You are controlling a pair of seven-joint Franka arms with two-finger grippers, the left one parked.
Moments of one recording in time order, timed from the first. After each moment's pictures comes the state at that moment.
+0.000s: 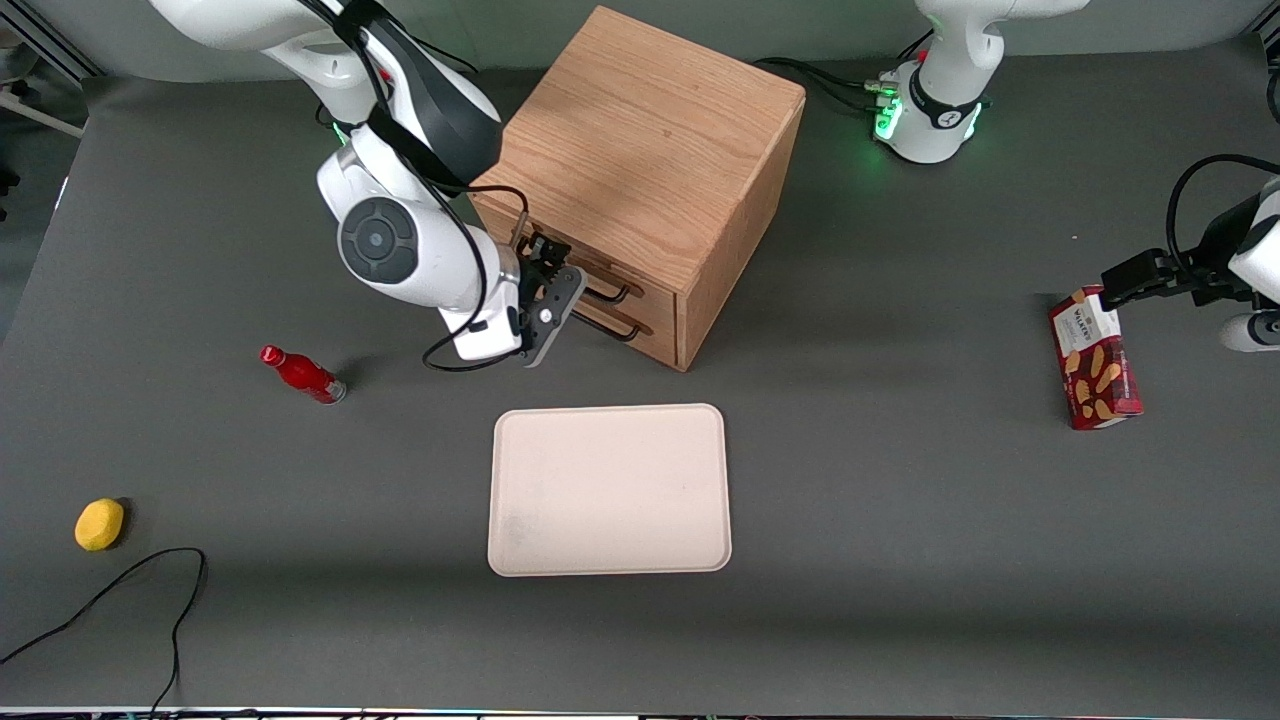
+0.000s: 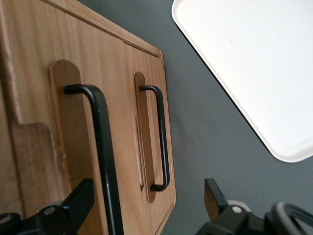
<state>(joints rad) 0.04 0.38 0.60 -1.68 0.14 1.87 -0.36</state>
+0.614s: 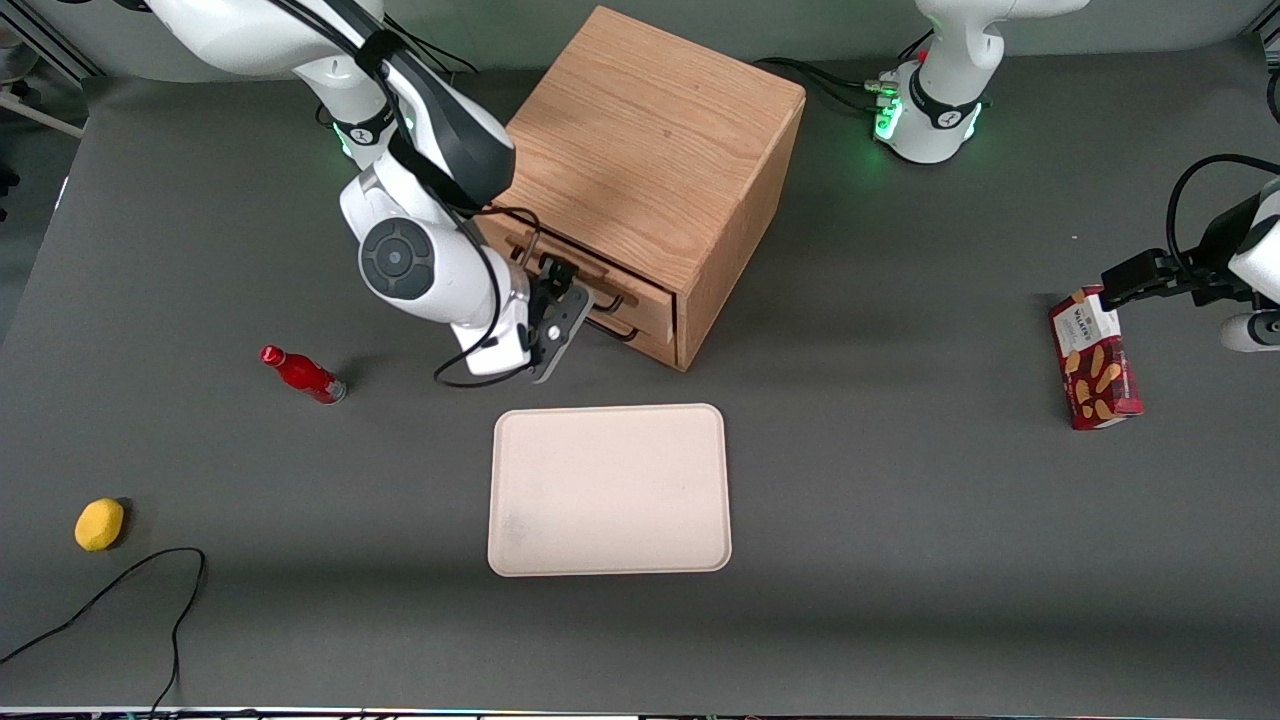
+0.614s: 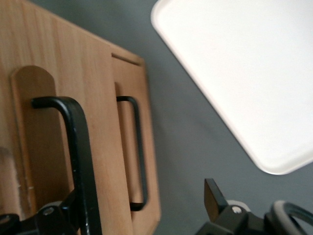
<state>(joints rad) 0.05 0.41 0.56 -1.71 0.07 1.98 -0.36</state>
